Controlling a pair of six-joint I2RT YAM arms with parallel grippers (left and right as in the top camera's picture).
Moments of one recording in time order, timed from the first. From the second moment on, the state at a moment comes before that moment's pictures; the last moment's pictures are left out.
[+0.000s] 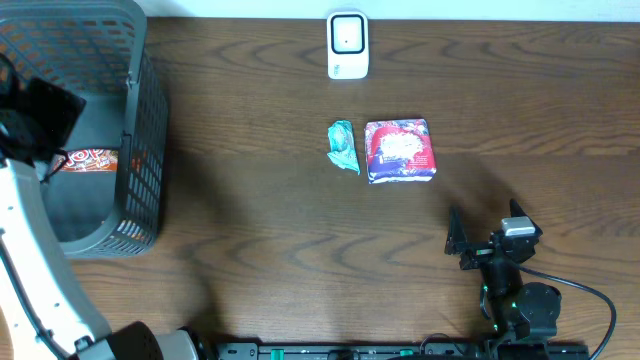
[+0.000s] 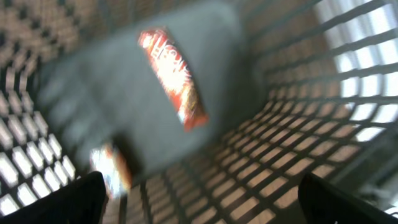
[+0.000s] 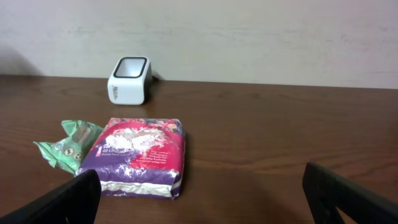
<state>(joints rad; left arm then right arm) 0.48 1.52 1.74 -1.28 0.01 -0.71 0.02 0.01 0.01 -0.07 -0.09 0.00</state>
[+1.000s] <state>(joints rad) 0.48 1.92 1.57 -1.40 -0.16 -1.17 0.02 0.01 0.01 -0.07 -0.09 0.00</state>
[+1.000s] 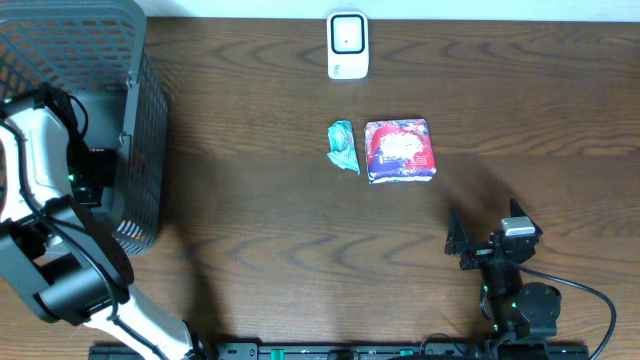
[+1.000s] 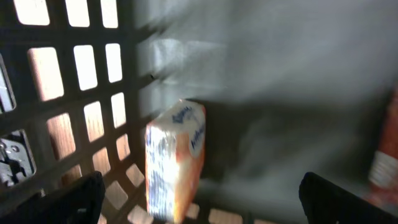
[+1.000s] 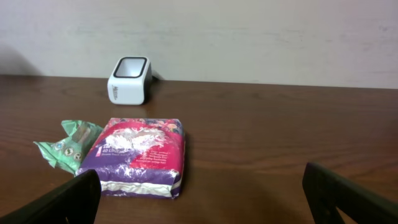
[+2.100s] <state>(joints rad) 0.48 1.93 1.44 -1.13 -0.11 -1.01 0.02 0.01 0.01 -0.07 -0.09 0.00</state>
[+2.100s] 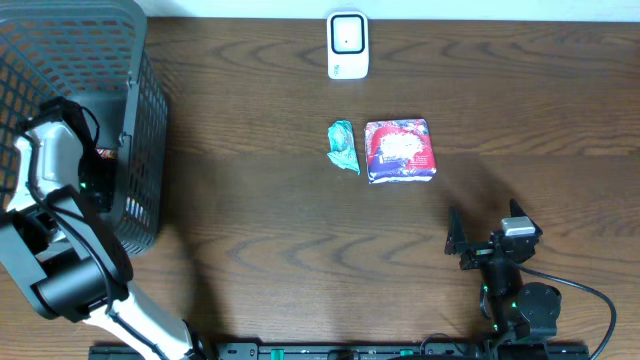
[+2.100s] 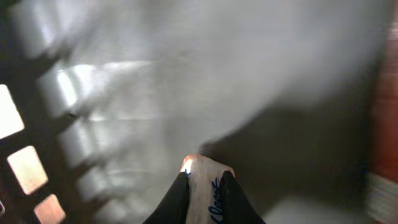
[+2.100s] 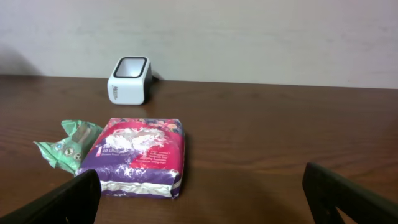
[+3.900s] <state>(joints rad) -0.38 1.78 1.55 -0.76 -0.08 -0.49 0.02 0.01 0.01 -0.07 -0.09 0.00</state>
